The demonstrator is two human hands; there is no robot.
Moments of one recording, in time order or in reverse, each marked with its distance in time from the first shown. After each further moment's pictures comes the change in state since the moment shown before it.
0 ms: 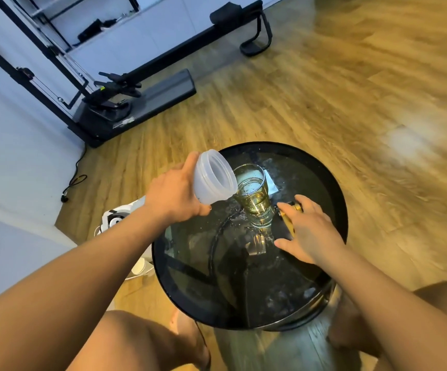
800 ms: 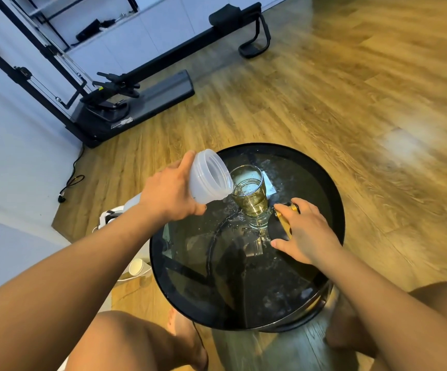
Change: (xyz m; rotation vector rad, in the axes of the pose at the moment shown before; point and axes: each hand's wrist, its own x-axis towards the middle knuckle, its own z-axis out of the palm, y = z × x) left_hand 0.001 -0.006 -0.004 0.040 0.012 0.032; right_hand 0.004 0.002 0.005 0.030 0.031 0.002
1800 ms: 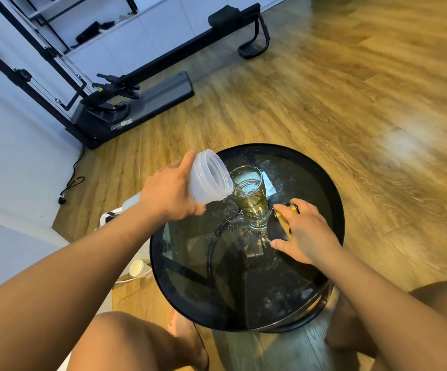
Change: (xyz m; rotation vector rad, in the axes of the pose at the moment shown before) left_hand 0.000 0.005 -0.008 0.007 -0.041 0.011; right_hand 0.001 0.001 0.000 0.012 -0.005 0.002
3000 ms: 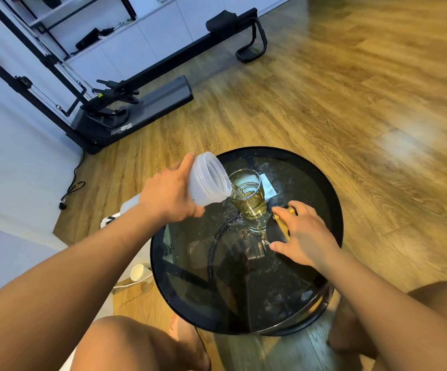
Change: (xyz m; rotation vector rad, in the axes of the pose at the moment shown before) left_hand 0.004 0.002 -0.003 0.032 -0.009 0.005; right_hand -0.002 0.001 -0.002 0.044 0.009 -0.018
